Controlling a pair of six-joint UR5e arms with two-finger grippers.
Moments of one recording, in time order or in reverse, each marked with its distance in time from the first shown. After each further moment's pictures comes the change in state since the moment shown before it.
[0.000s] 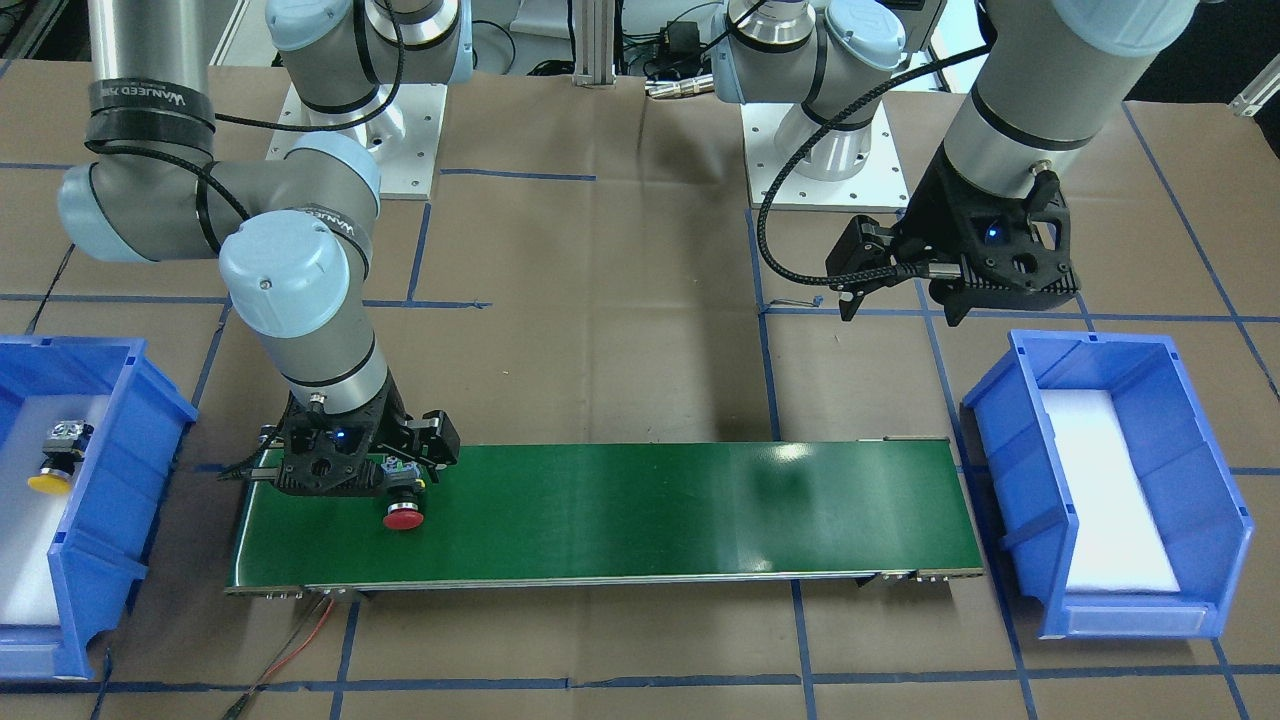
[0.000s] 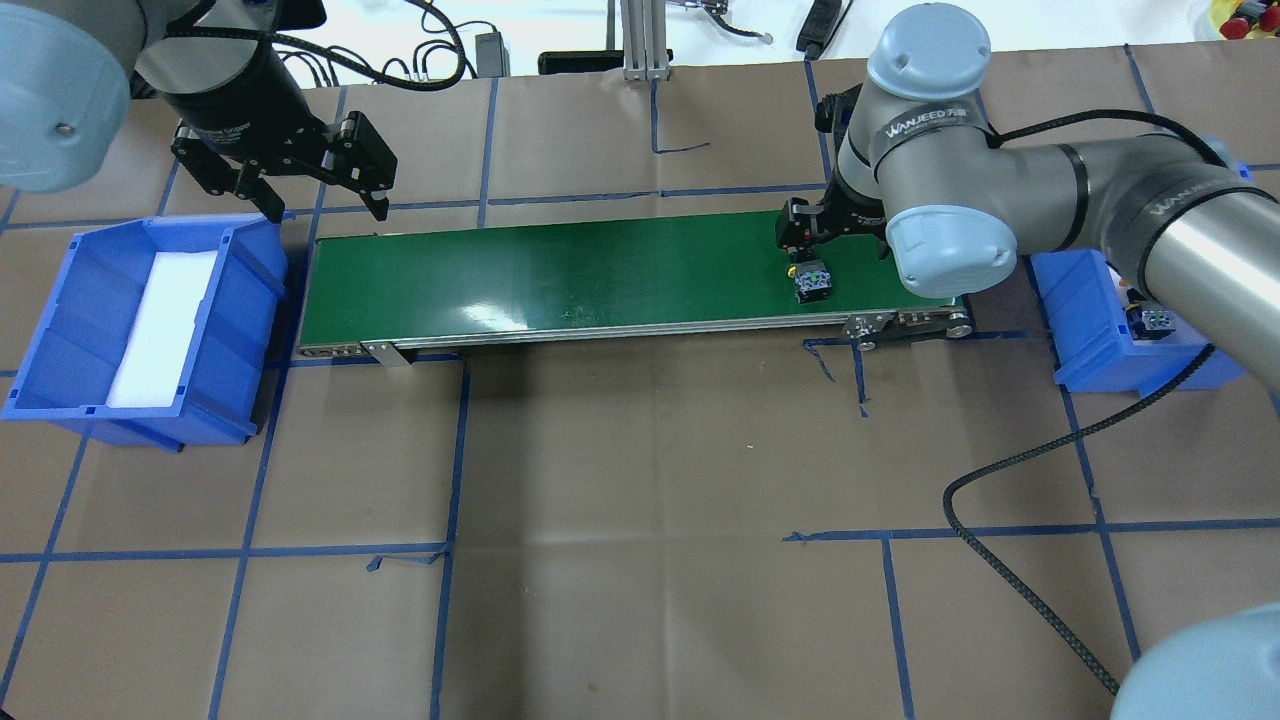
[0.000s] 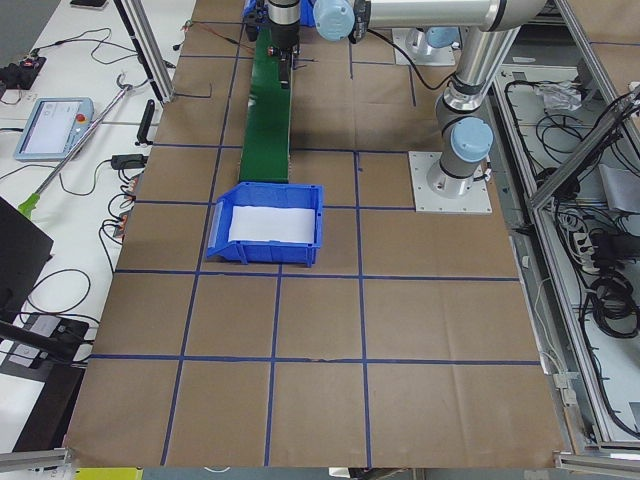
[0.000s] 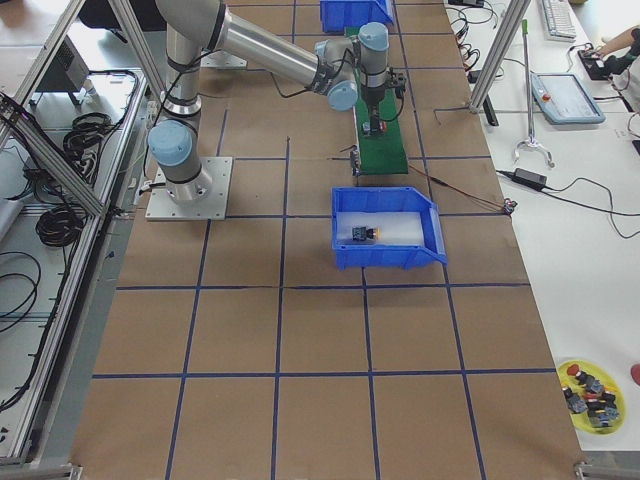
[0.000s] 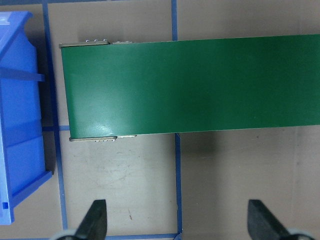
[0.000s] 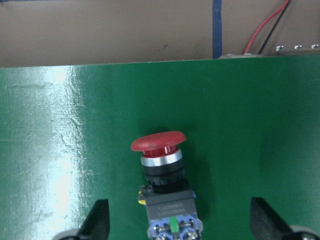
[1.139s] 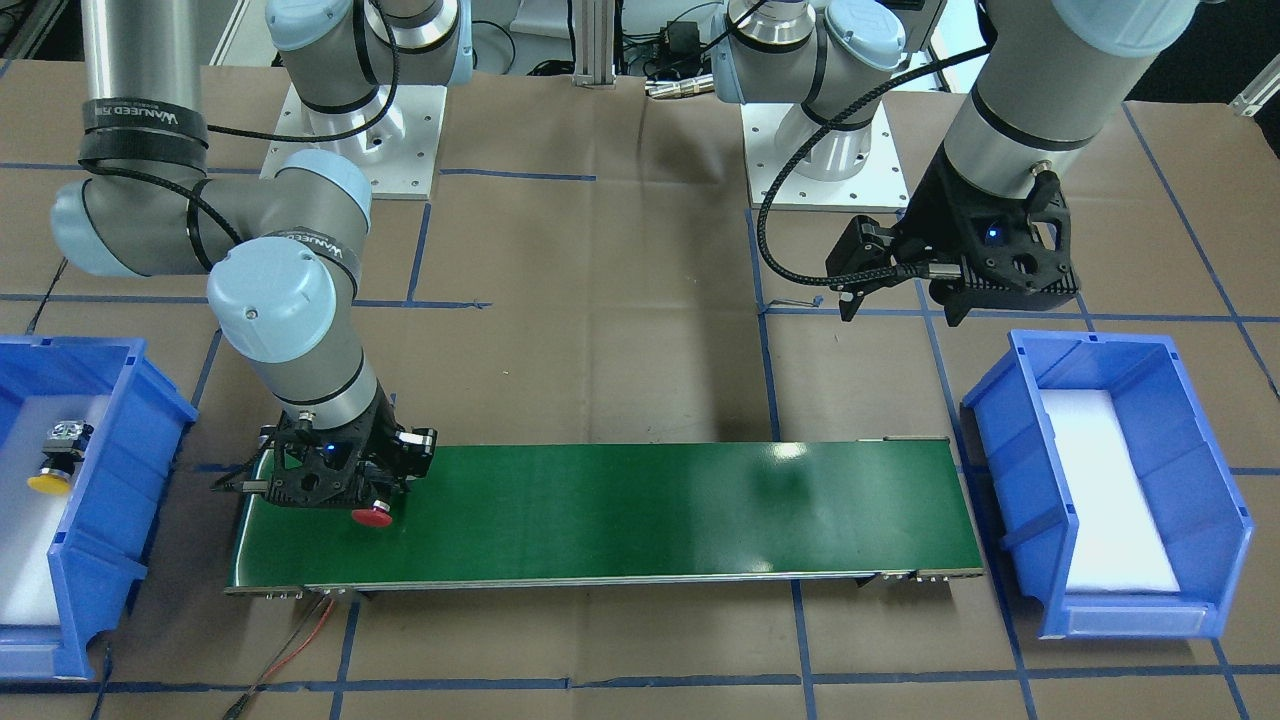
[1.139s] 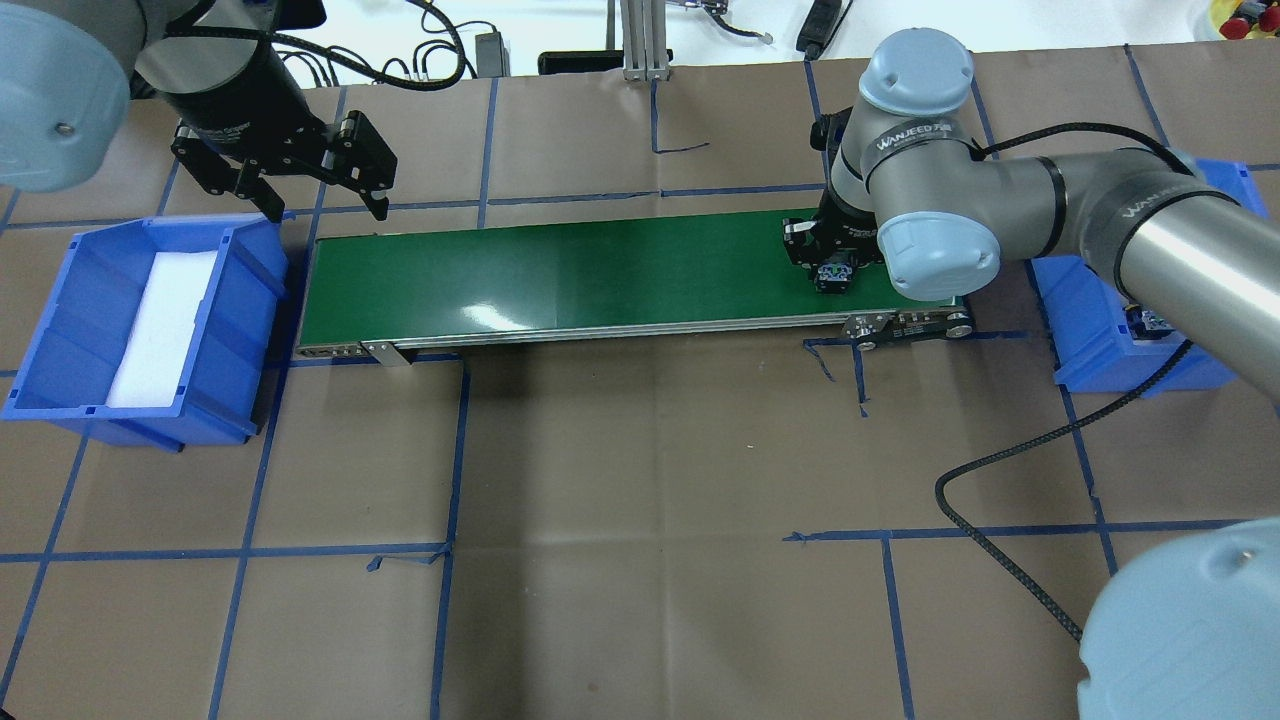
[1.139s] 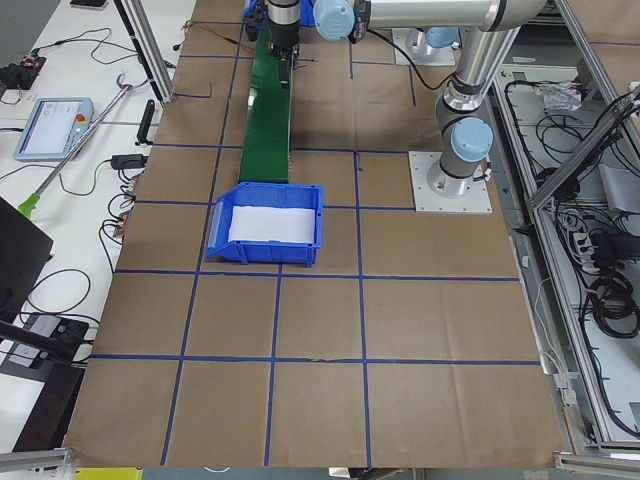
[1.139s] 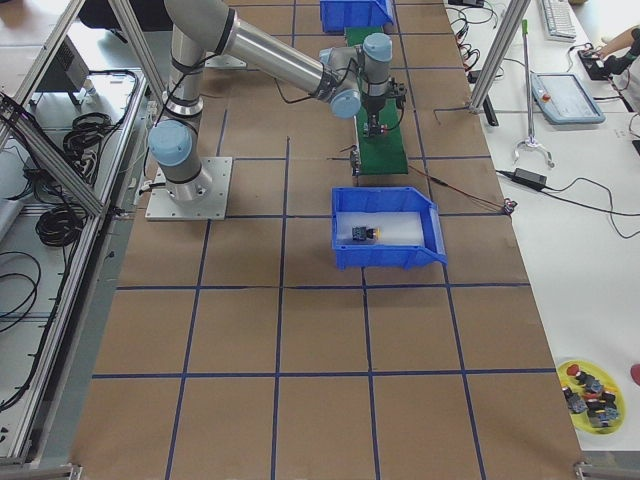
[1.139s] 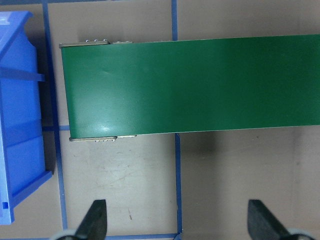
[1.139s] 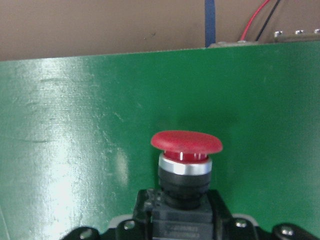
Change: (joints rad) left arm 0.000 0.000 0.001 0.000 0.000 0.000; right arm -0.027 0.003 -0.006 0.033 0.001 -0.006
